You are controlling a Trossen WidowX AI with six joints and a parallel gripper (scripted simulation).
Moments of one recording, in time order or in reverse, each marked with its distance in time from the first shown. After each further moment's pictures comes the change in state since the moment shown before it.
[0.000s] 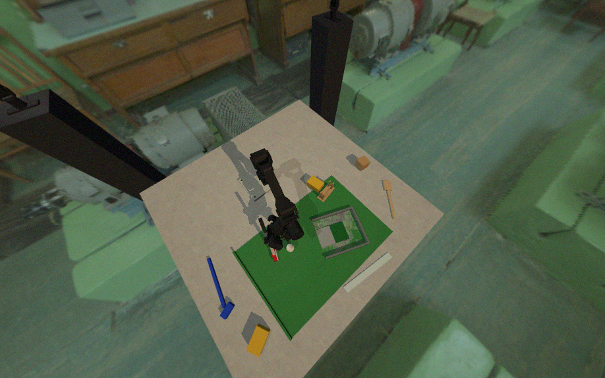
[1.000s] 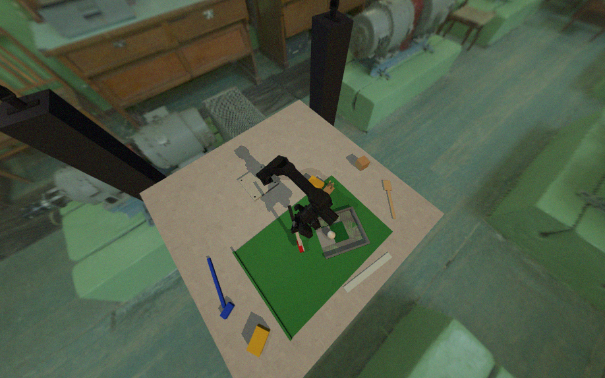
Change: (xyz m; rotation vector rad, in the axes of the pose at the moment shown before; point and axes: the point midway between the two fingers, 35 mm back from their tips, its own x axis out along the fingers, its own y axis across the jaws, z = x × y) arm -0.126 -0.005 0.065 0.025 -0.029 -0.006
